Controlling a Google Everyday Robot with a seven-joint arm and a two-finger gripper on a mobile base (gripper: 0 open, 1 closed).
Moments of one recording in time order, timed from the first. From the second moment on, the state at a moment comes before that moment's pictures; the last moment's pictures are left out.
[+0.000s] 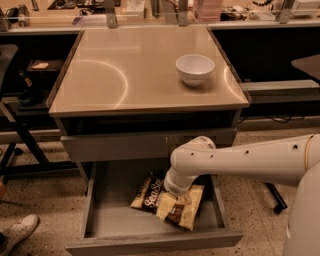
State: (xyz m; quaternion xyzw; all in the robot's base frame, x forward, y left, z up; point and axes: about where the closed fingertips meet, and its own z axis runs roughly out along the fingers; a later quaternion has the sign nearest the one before) arm 0.499 -0.033 0.506 -0.55 0.83 0.09 0.09
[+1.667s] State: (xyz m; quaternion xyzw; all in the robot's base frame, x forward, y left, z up) arm 0.534 -0.010 0.377 -0.55 0.82 0.12 0.12
